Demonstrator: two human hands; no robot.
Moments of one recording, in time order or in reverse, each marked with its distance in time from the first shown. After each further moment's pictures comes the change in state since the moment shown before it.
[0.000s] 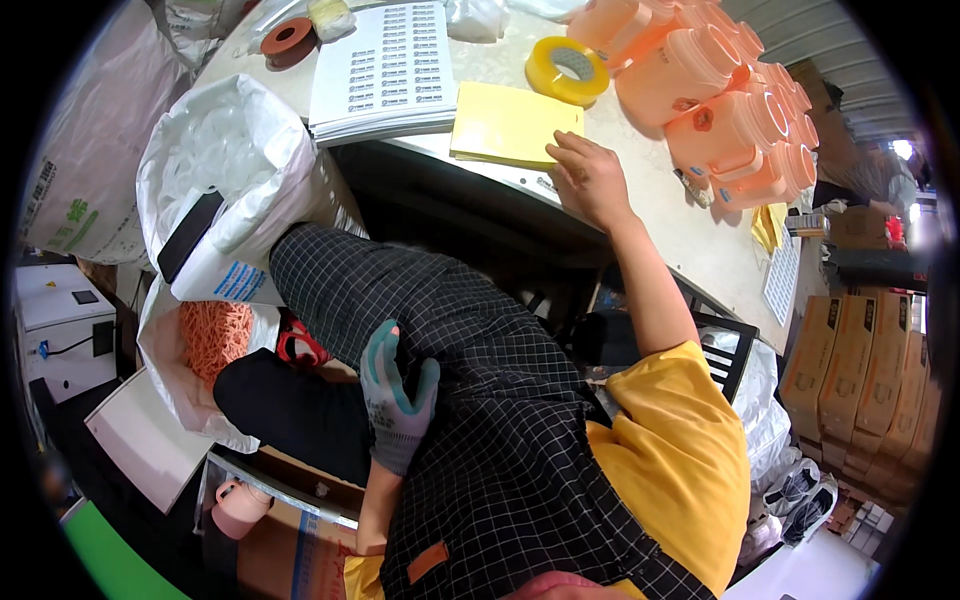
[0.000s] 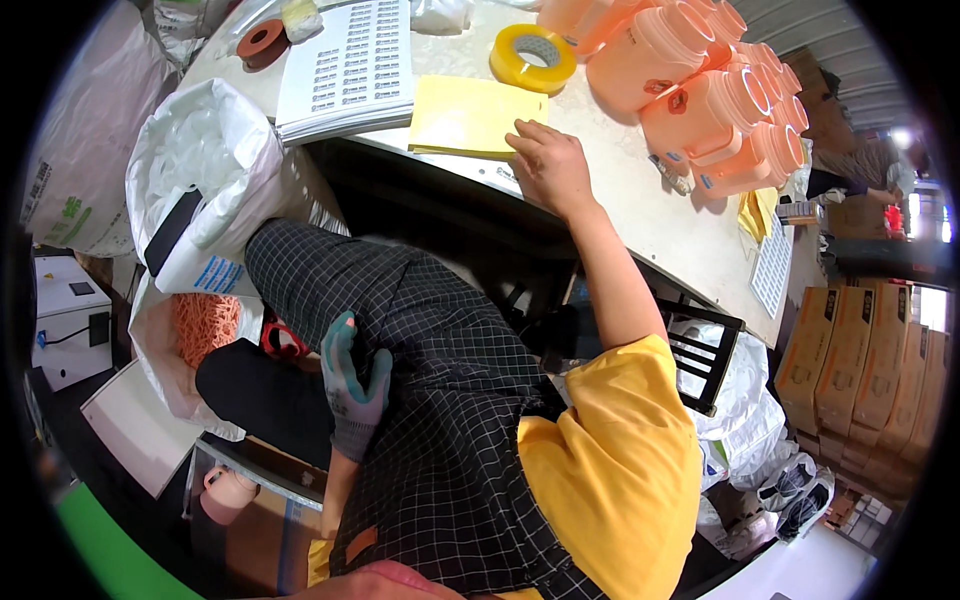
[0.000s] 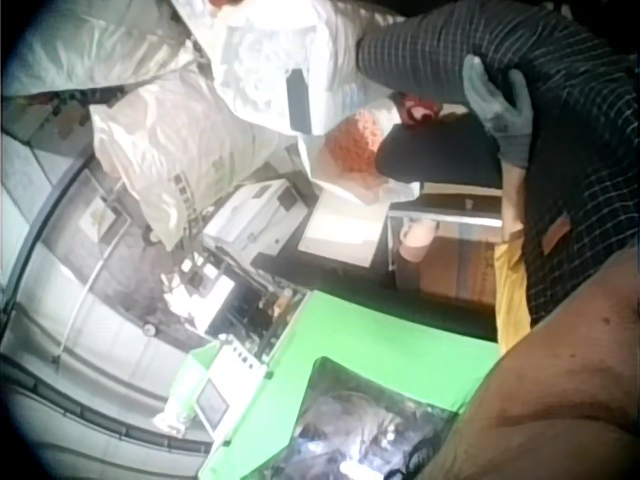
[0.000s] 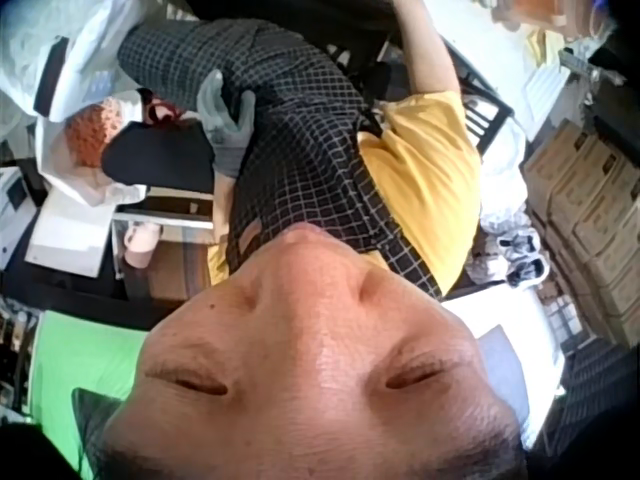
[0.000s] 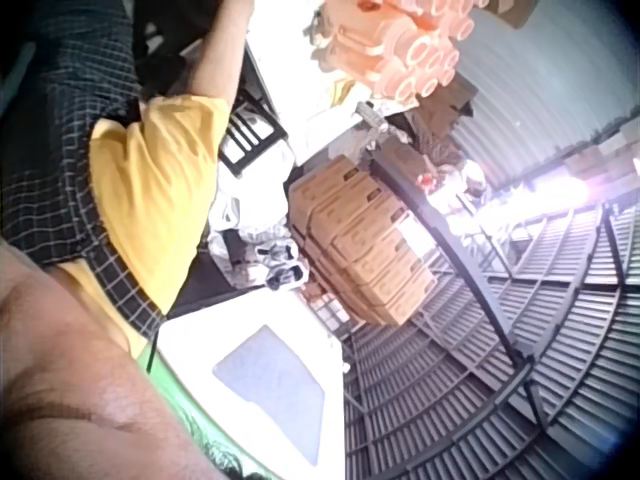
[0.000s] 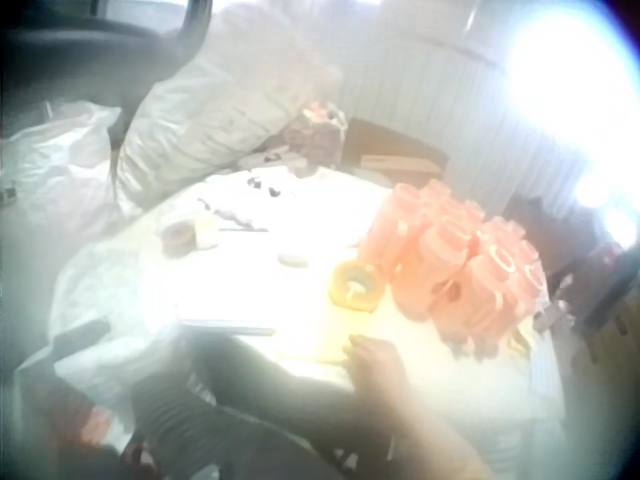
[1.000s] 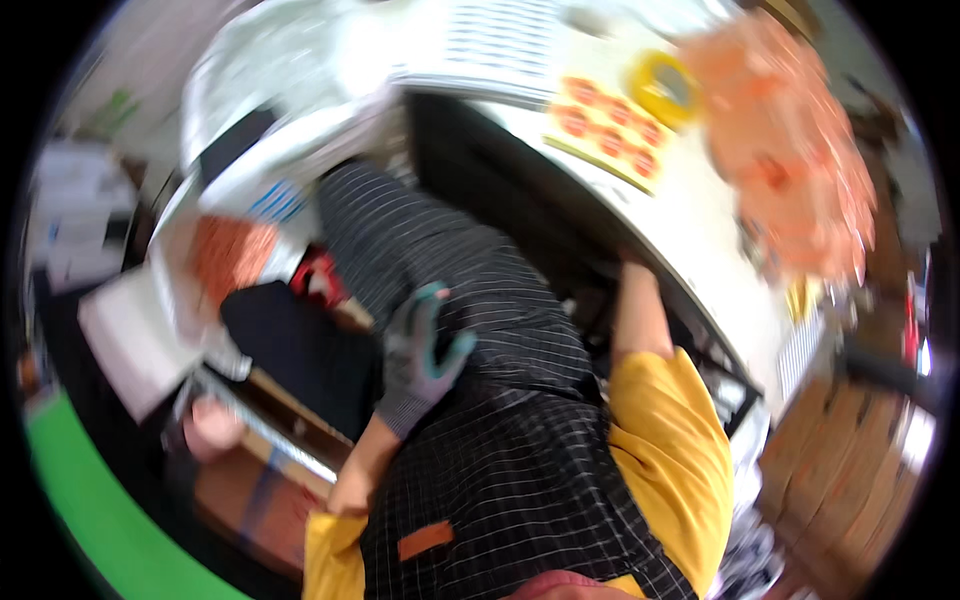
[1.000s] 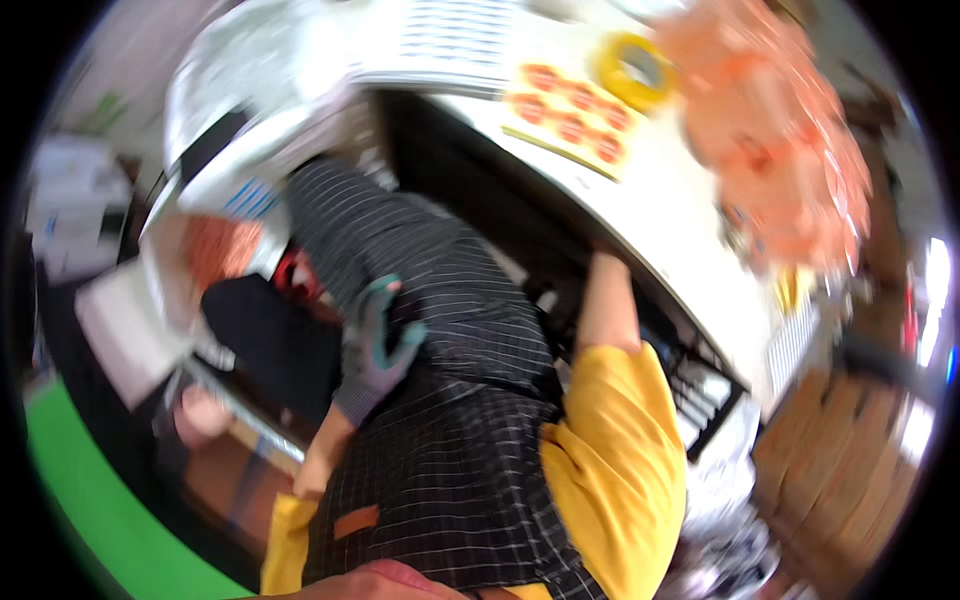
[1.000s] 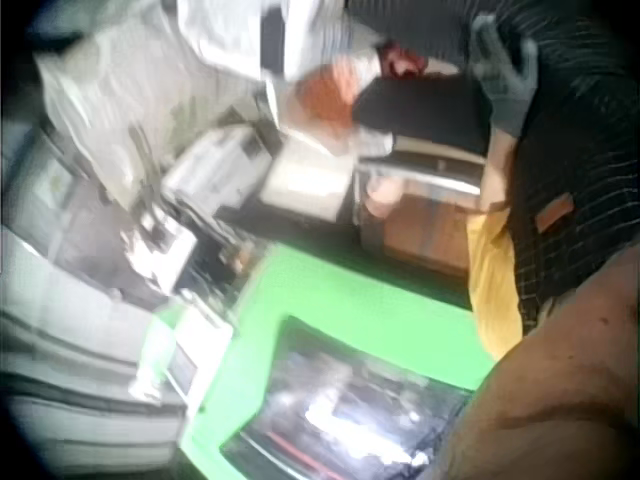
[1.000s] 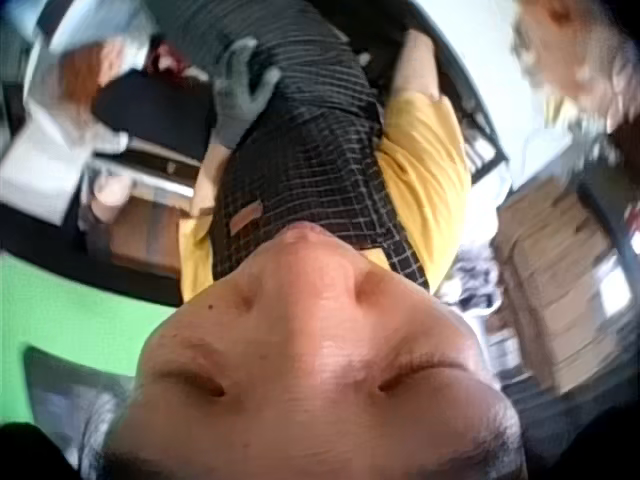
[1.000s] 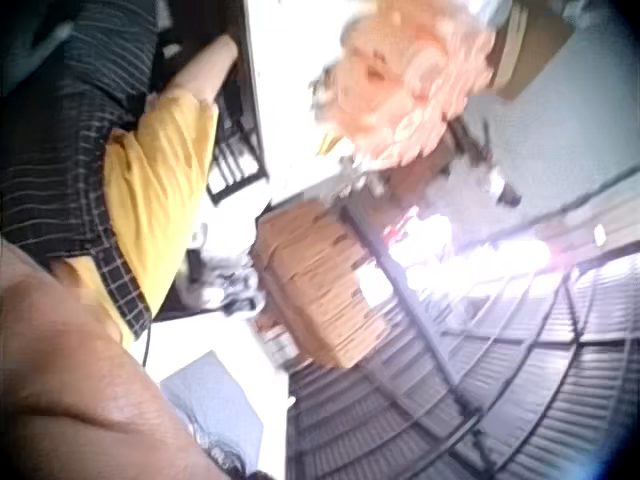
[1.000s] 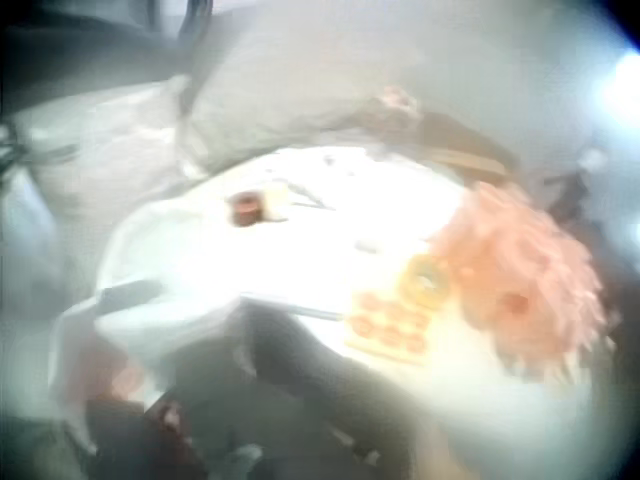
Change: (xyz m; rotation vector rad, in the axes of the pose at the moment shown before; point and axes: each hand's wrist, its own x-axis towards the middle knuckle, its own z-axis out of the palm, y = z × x) left_hand 0.005 0.000 -0.015 -0.081 -0.069 -0.182; right_hand -0.114 0.053 0.154 1.078 0.035 1.379
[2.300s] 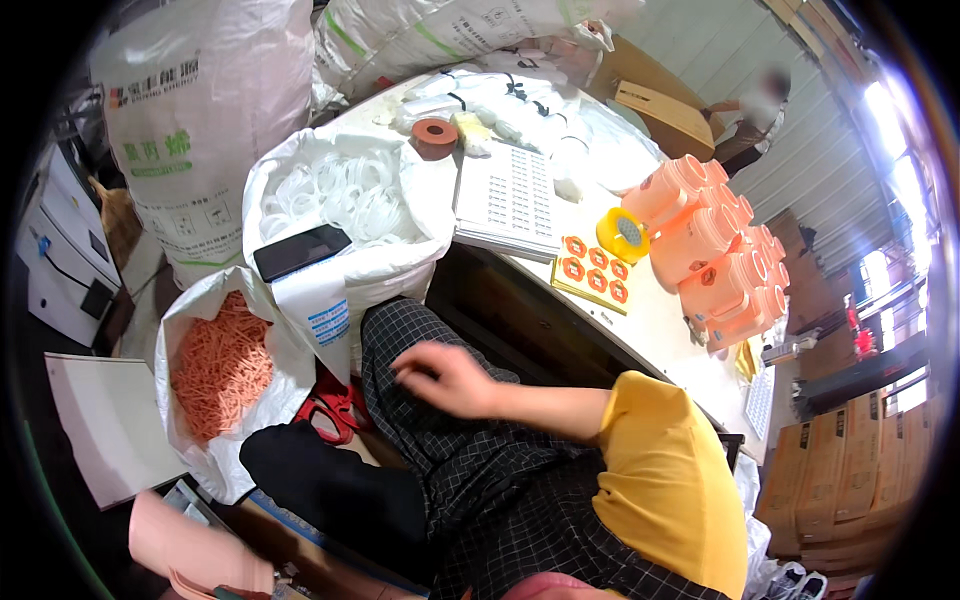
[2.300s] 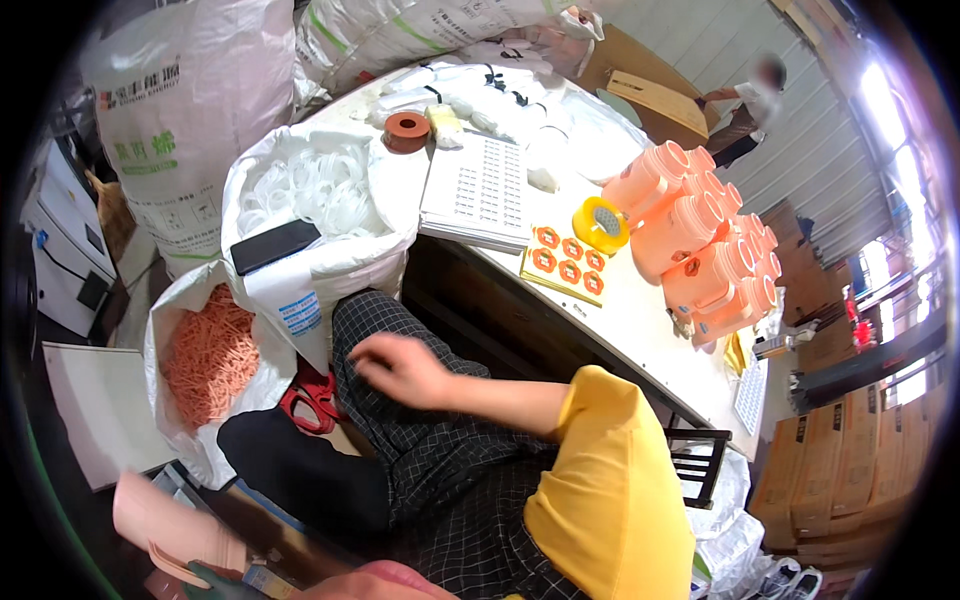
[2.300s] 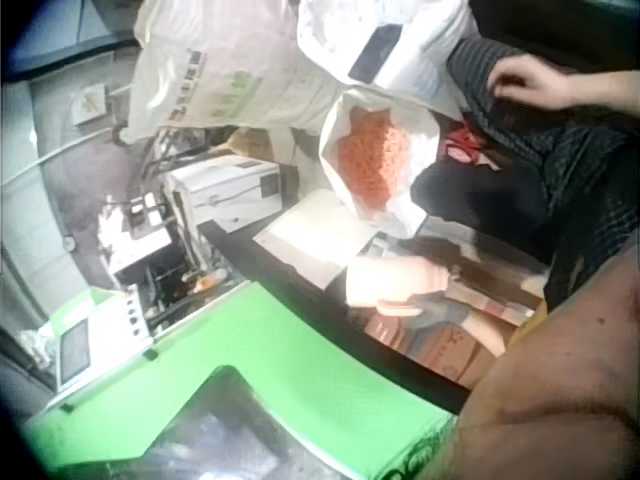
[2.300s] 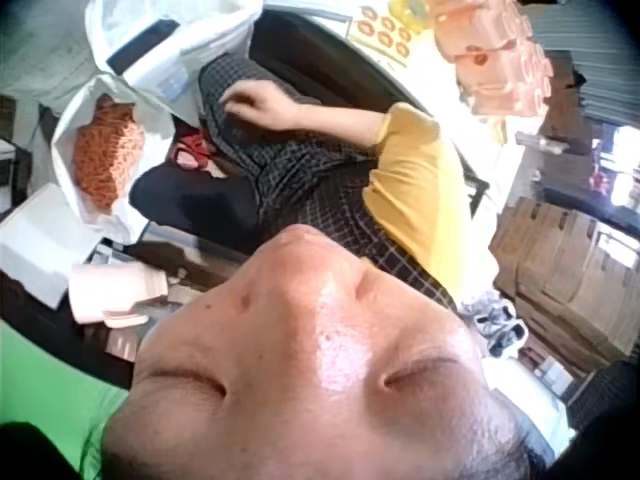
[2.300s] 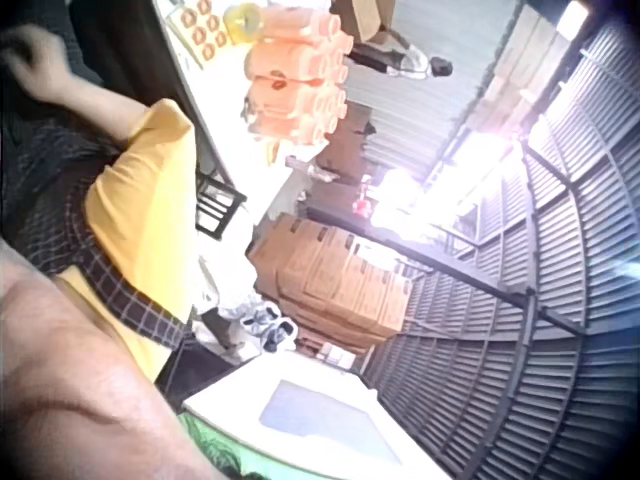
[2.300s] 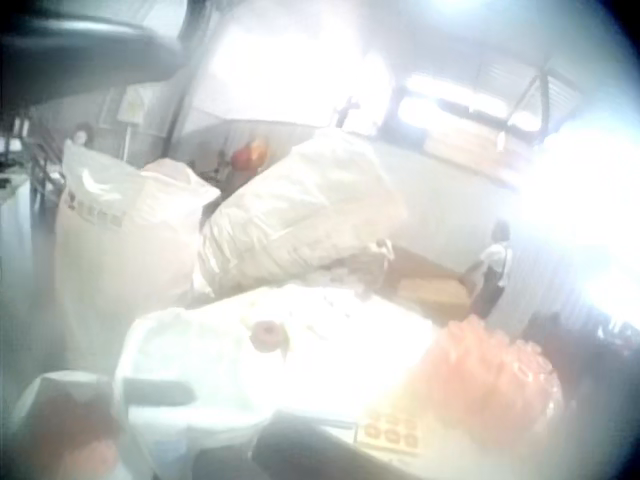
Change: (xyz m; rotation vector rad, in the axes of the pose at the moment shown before) left_hand -0.201 -0.240 -0.218 0.166 1.029 -0.686; right_hand -0.305 -0.062 0.285 -0.562 -1.140 -0.904
